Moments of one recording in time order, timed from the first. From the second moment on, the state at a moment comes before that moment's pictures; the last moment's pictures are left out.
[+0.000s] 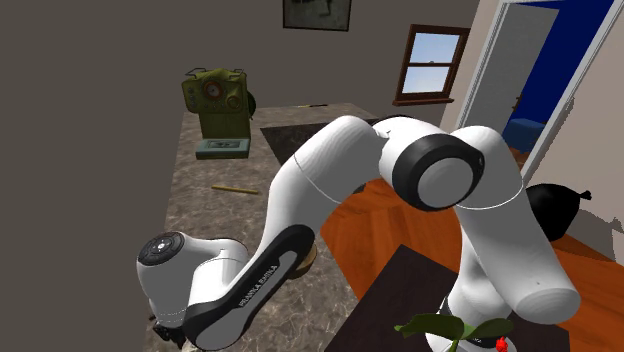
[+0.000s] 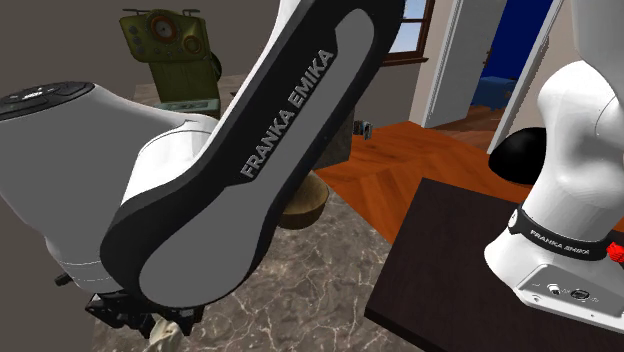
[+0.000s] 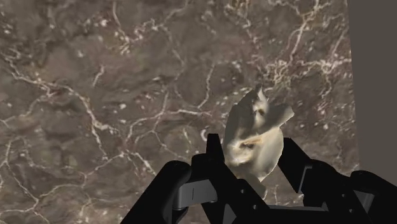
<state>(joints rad) 0.62 0.62 0.17 -1.79 -0.23 2.46 1.85</state>
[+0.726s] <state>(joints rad) 0.60 0.53 0.19 -1.78 -0.20 2.35 1.82</state>
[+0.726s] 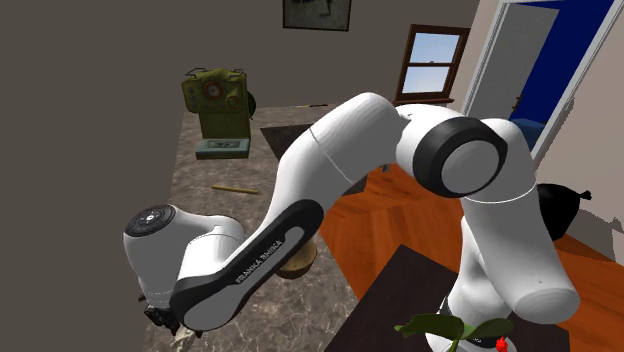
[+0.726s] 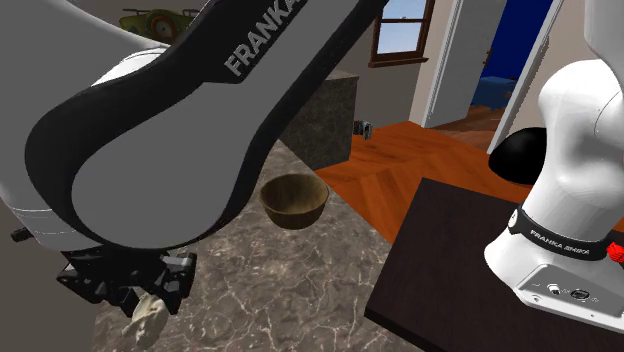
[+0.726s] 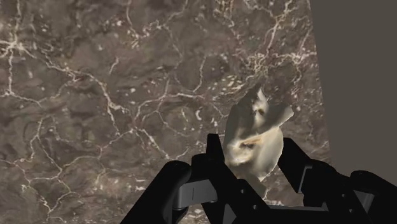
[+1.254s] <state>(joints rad) 0.59 0.46 0.20 -1.79 -0.18 2.29 1.80</state>
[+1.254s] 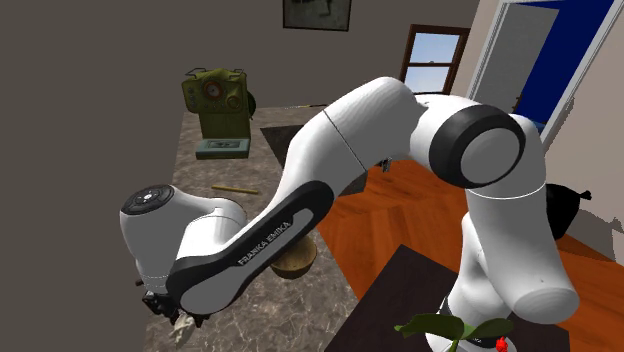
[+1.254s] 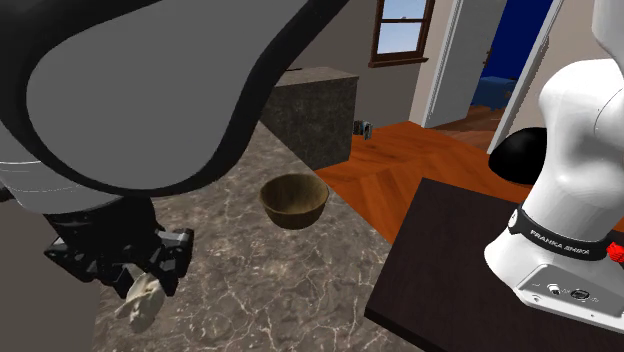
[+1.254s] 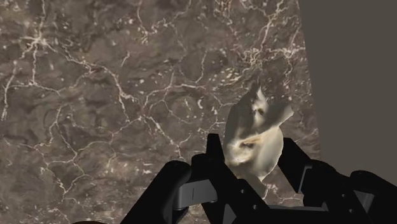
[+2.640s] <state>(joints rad) 0.27 0.11 0.10 -2.33 -0.05 2.51 1.32</state>
